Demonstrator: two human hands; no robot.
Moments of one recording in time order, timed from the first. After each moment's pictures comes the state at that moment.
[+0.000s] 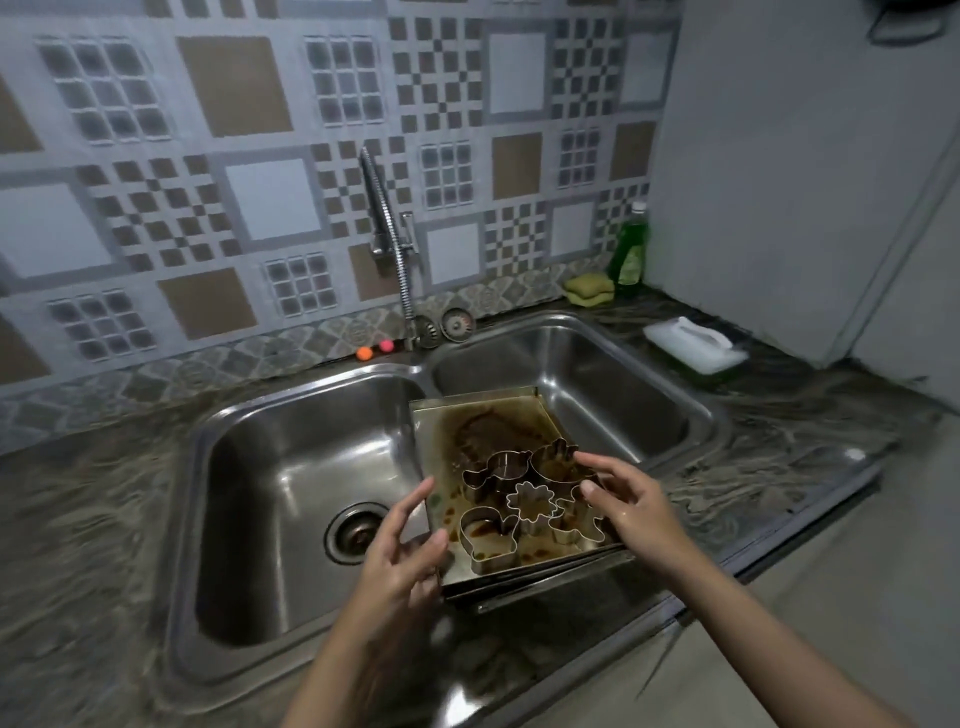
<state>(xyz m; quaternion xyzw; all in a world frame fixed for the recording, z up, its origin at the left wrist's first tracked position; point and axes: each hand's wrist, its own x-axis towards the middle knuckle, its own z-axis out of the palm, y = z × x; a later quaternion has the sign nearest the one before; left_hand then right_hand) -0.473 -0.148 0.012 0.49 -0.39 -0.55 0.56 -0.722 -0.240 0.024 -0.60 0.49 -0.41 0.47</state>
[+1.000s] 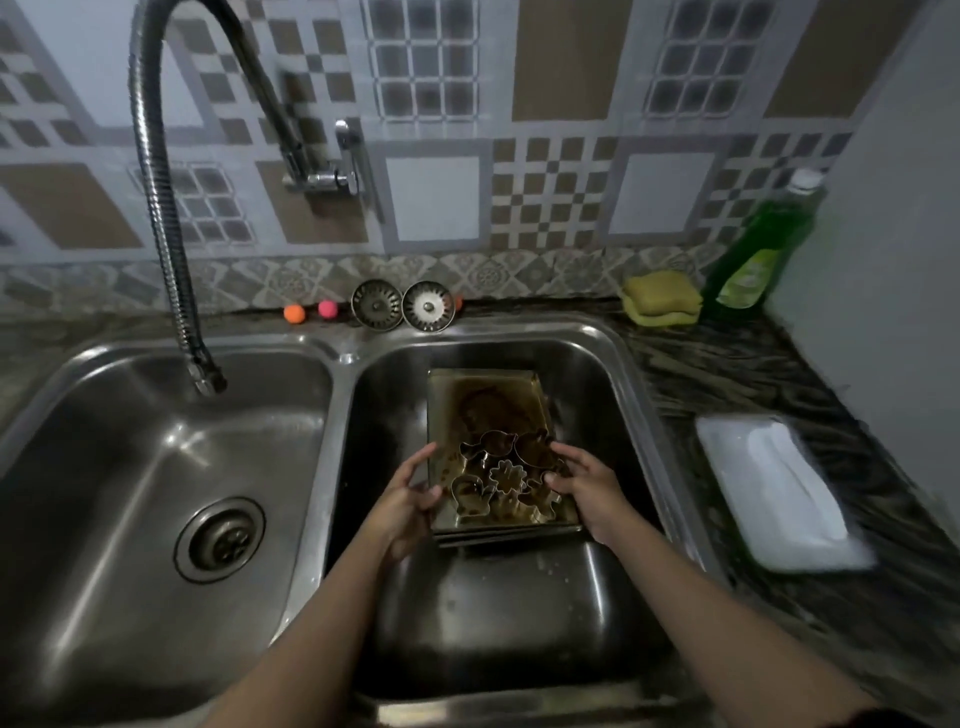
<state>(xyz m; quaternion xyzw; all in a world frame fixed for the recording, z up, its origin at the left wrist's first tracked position) -0.557 -0.488 -0.109 0.54 -0.05 -0.57 0.62 -0.757 -0.635 -0.114 -0.47 0.49 -0.22 0.70</state>
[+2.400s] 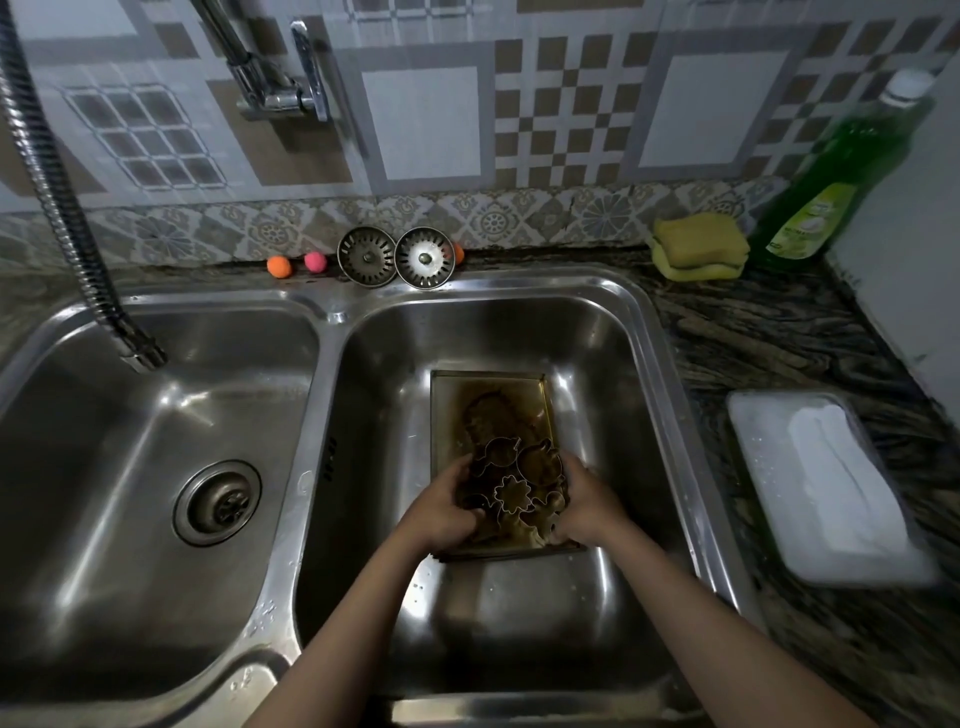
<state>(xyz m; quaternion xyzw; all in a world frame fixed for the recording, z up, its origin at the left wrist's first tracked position) -0.598 -0.505 -0.129 0.78 -0.31 -0.47 0.27 -0.764 -0.629 -0.153 -0.72 0.51 0.09 0.46</state>
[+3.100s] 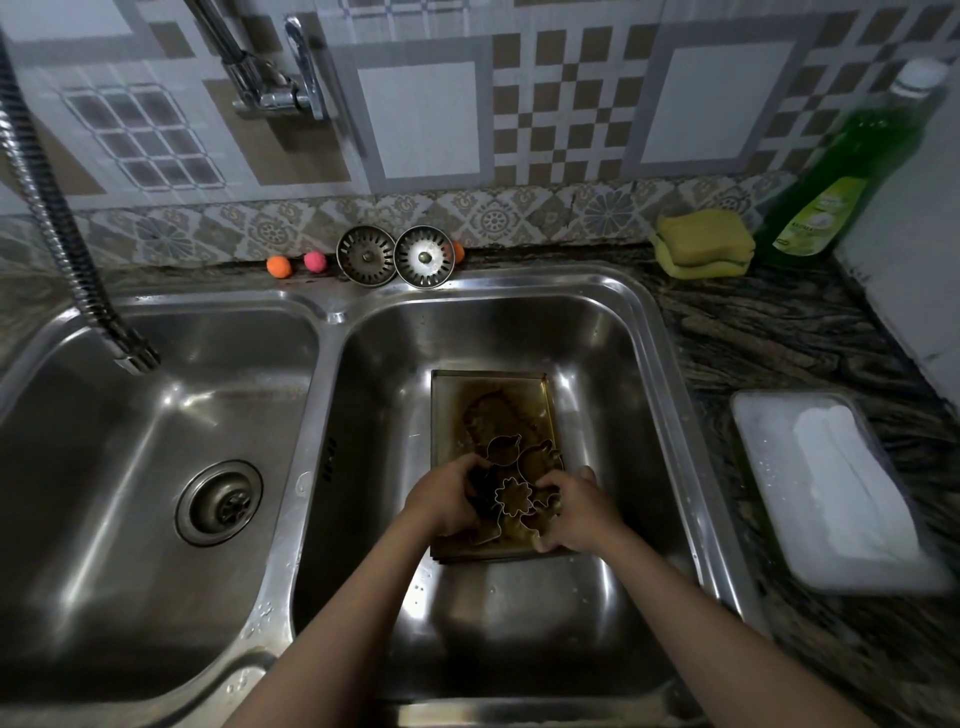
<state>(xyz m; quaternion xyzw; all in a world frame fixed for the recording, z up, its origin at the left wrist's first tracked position) -0.587 -0.528 -0.134 0.80 -0.44 -0.39 0.09 -0.764 -0.624 -0.153 -0.78 0.46 0.11 0.40</state>
